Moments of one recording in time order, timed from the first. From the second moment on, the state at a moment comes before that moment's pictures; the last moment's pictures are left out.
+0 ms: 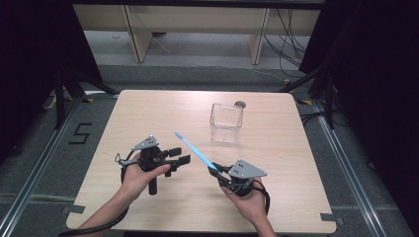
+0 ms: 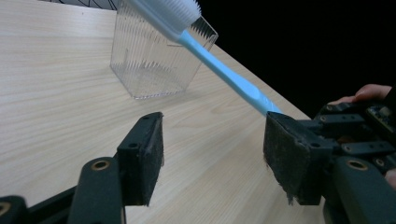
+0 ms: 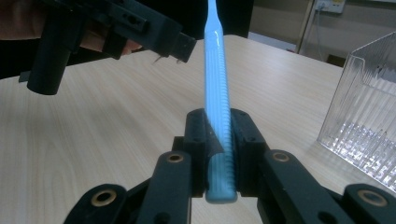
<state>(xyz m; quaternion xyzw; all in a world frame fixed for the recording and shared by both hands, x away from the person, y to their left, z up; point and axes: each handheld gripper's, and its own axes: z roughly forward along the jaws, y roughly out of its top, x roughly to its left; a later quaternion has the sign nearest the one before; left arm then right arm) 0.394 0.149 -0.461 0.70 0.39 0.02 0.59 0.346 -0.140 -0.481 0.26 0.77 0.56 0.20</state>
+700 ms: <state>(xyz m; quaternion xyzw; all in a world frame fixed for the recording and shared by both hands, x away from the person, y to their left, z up) 0.401 0.124 -0.454 0.67 0.38 -0.03 0.64 0.345 -0.126 -0.482 0.27 0.76 0.55 0.20</state>
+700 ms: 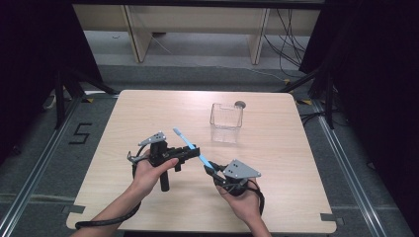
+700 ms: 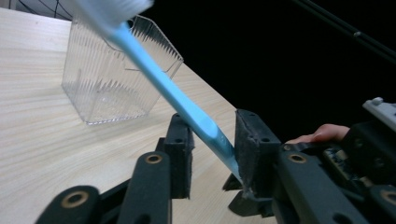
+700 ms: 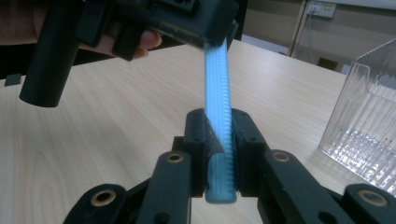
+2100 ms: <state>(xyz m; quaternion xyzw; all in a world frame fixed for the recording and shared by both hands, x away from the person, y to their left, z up) 0.384 0.094 -0.435 0.76 0.26 0.15 0.57 0.347 -0.114 -0.421 0.32 0.70 0.61 0.20</state>
